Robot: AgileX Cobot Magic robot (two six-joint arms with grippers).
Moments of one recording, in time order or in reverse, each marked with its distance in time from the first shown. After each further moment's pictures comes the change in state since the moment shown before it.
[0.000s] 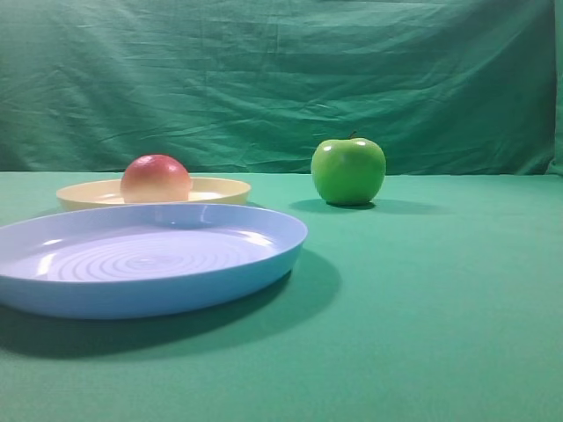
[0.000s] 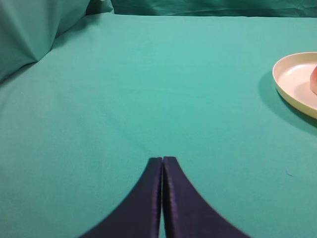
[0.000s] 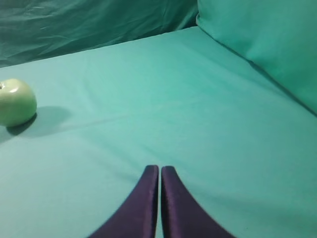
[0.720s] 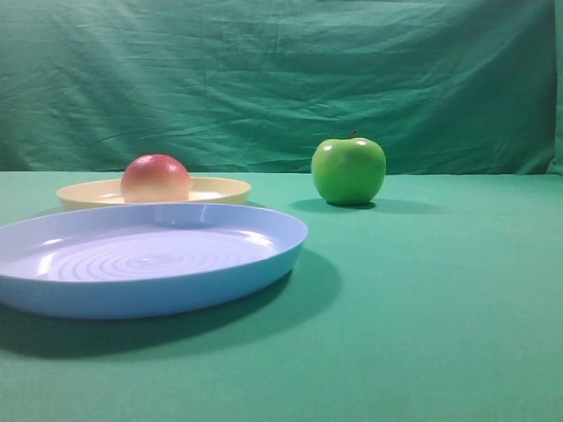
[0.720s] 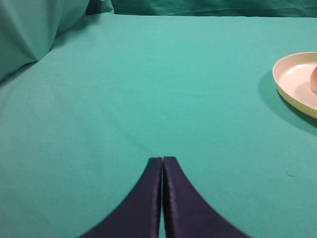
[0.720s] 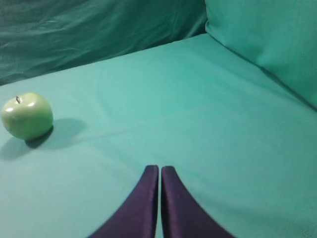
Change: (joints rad) left arm 0.000 0.000 0.000 0.000 0.000 0.000; right arm 0.048 0.083 -0.146 0.093 0.004 -0.041
